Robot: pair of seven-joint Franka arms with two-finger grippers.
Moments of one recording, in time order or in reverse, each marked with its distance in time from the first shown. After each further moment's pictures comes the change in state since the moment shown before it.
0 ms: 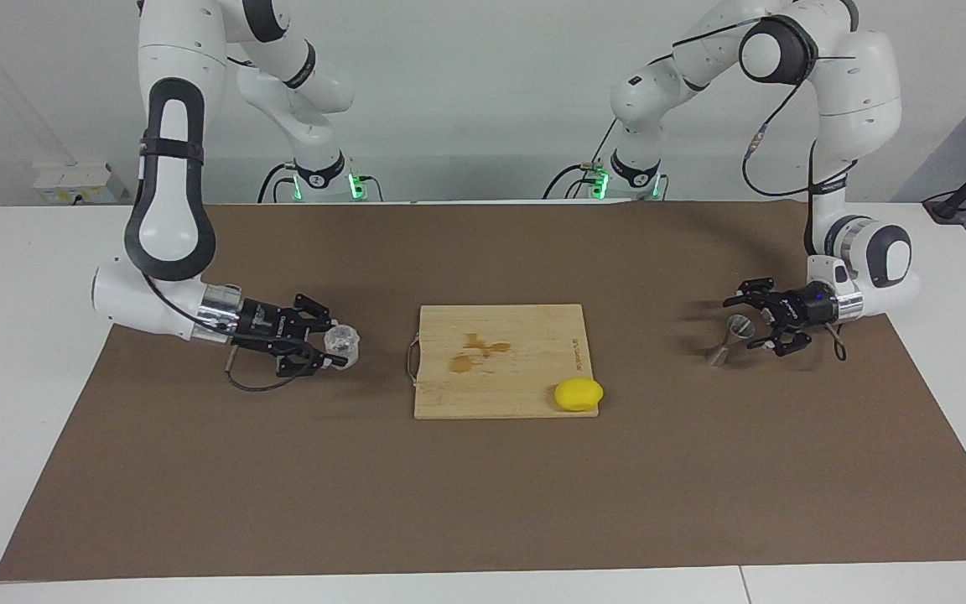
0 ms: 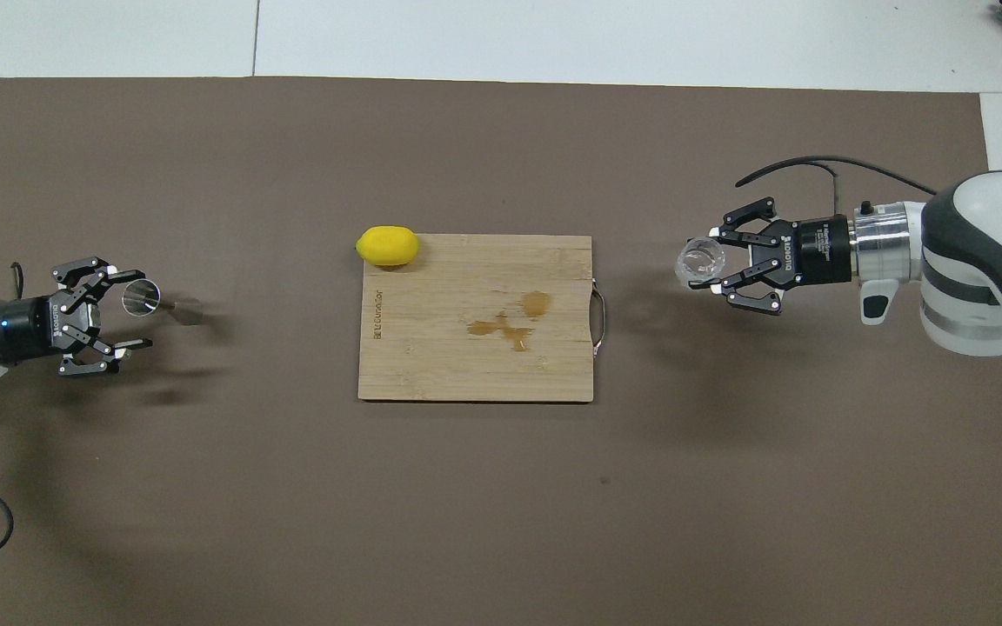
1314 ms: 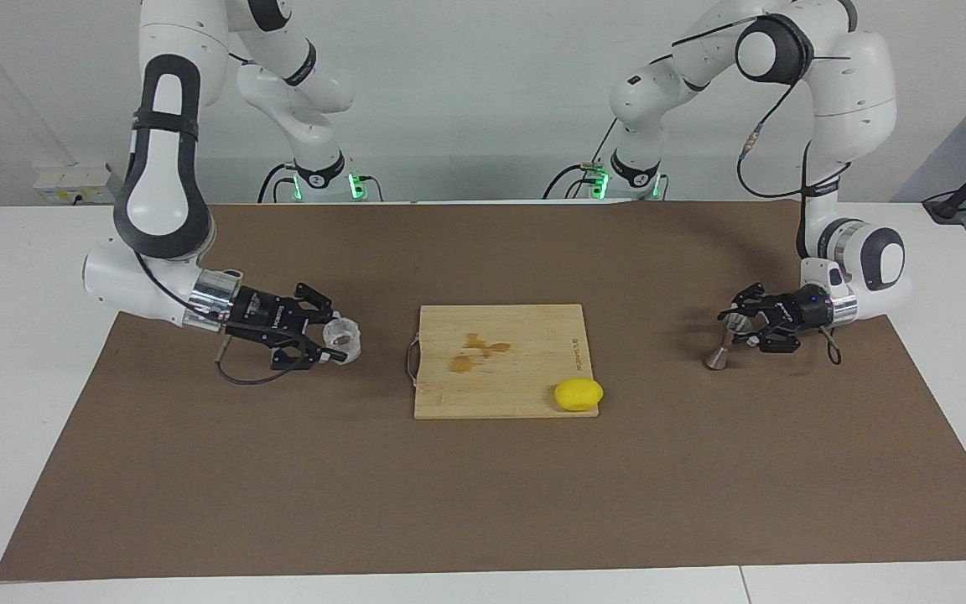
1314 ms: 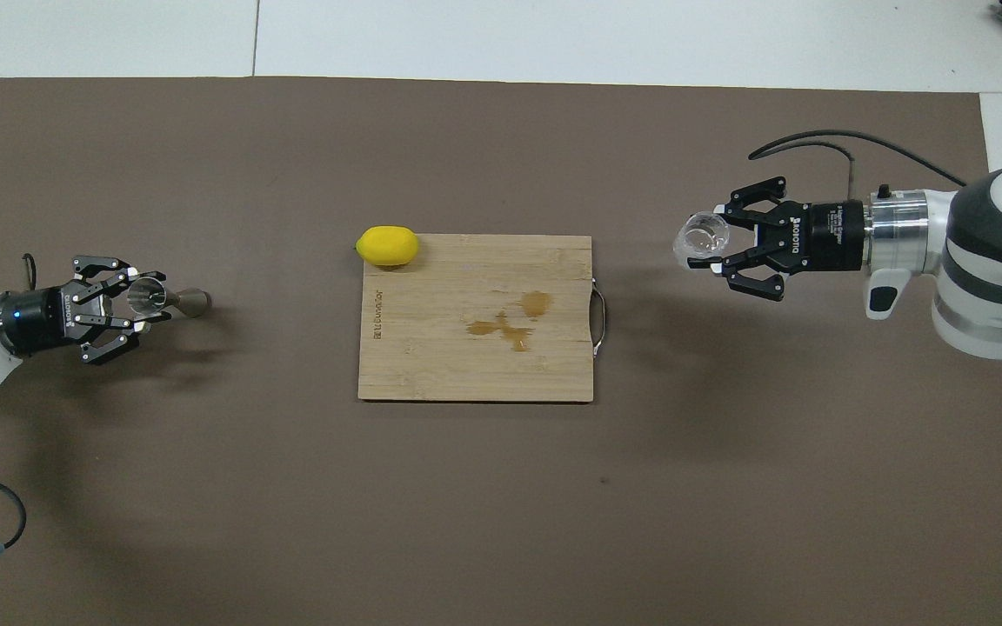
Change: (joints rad) left arm -0.038 -0.012 -0.008 -0.009 -0.054 0.007 0.001; right arm 0.007 -0.051 0.008 0.002 0.100 0.010 0.097
